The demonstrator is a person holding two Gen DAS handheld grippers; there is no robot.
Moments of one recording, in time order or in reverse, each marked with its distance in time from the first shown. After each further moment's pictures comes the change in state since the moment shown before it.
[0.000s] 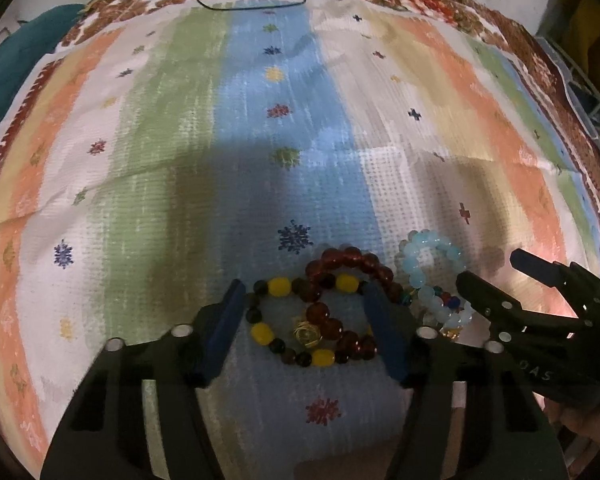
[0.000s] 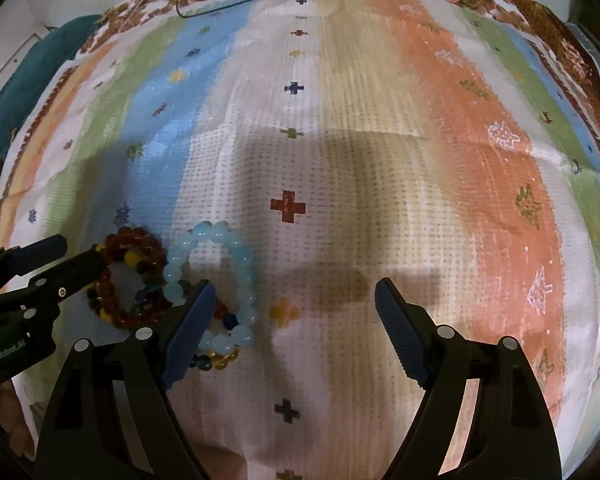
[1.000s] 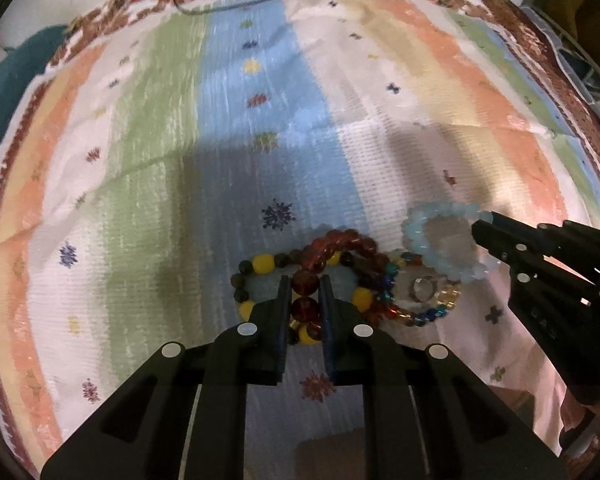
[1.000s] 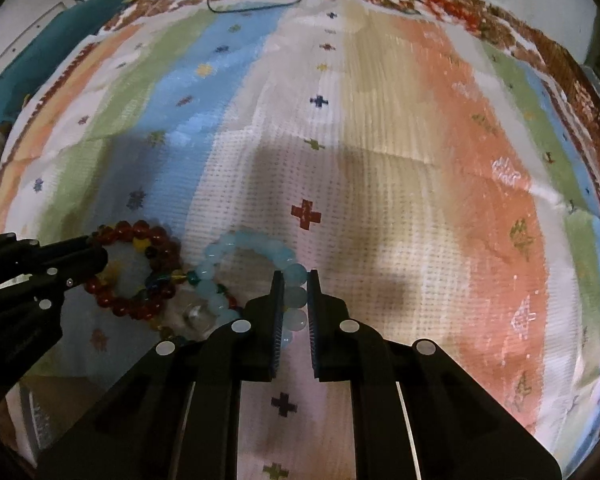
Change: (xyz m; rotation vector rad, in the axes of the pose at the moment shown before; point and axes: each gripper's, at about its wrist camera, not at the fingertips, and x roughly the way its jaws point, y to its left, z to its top) left arm -0.017 -0.016 -0.015 0.097 0.008 0.039; right arm -0.024 0.016 -0.005 -0.127 -0.056 -0.030
